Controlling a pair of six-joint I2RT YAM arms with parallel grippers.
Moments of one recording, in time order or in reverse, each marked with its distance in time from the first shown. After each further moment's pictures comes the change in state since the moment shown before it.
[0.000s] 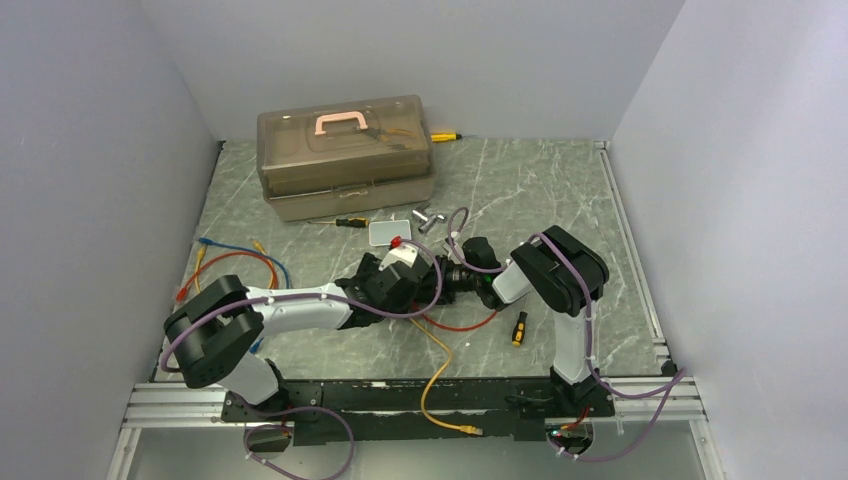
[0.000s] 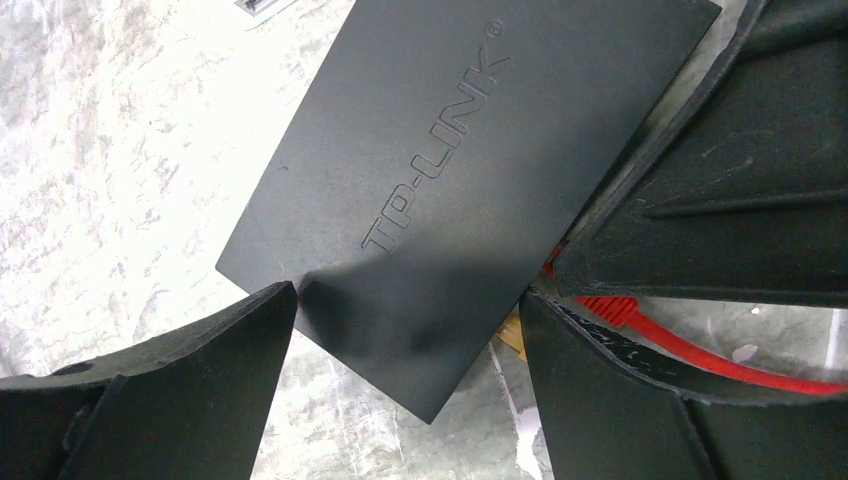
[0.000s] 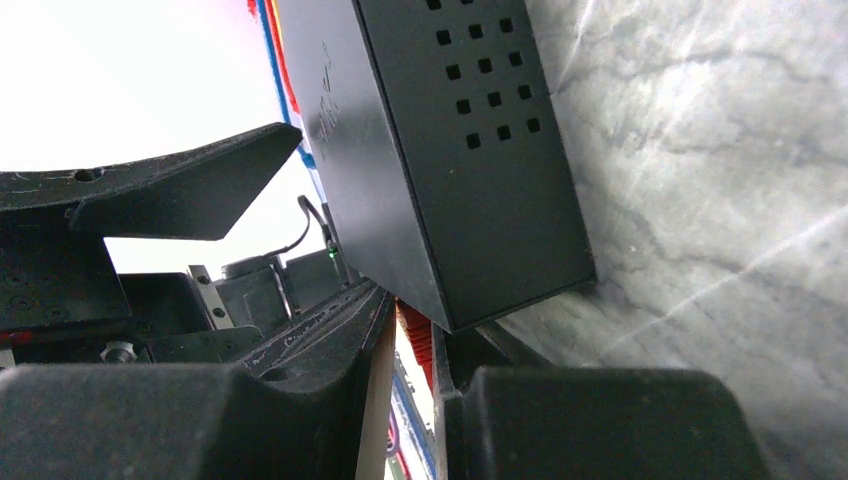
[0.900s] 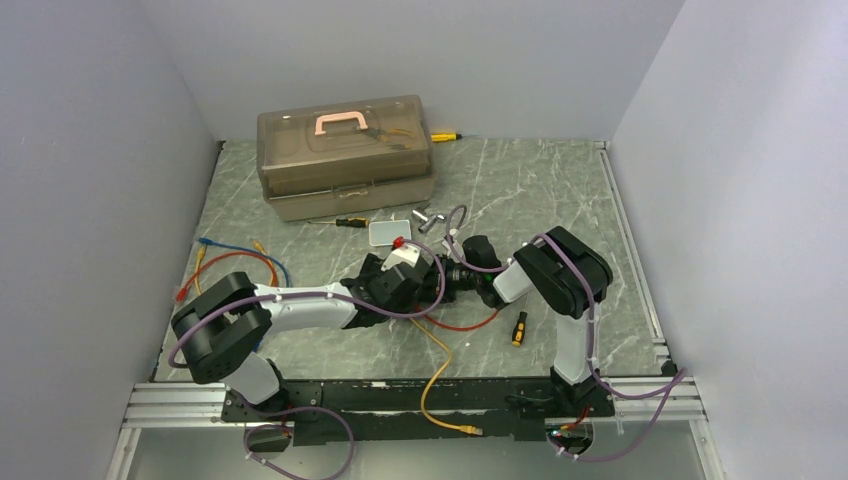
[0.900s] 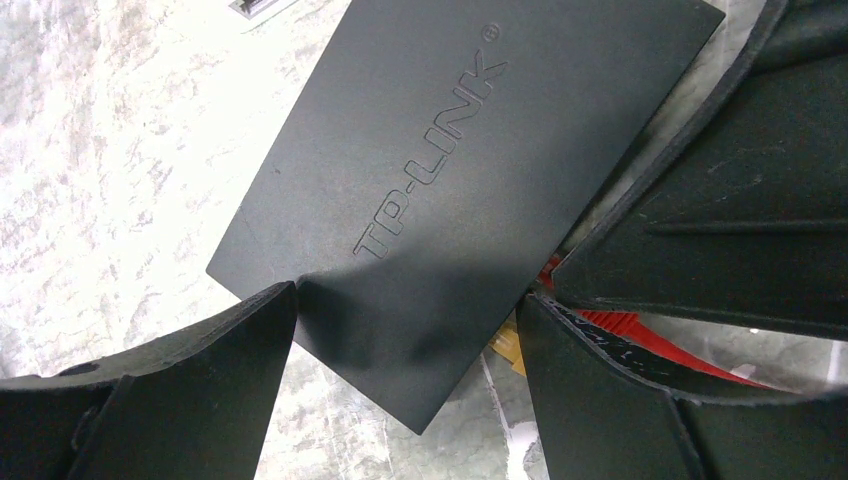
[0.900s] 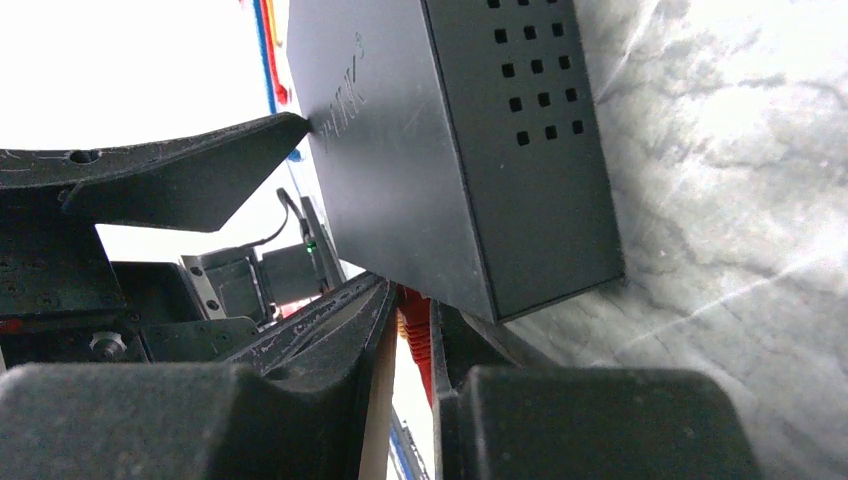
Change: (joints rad) left arm -0.008 0.041 0.016 0.008 -0.027 -0.021; right arm 0.000 -0.023 0.003 -0.031 0.001 -0.091
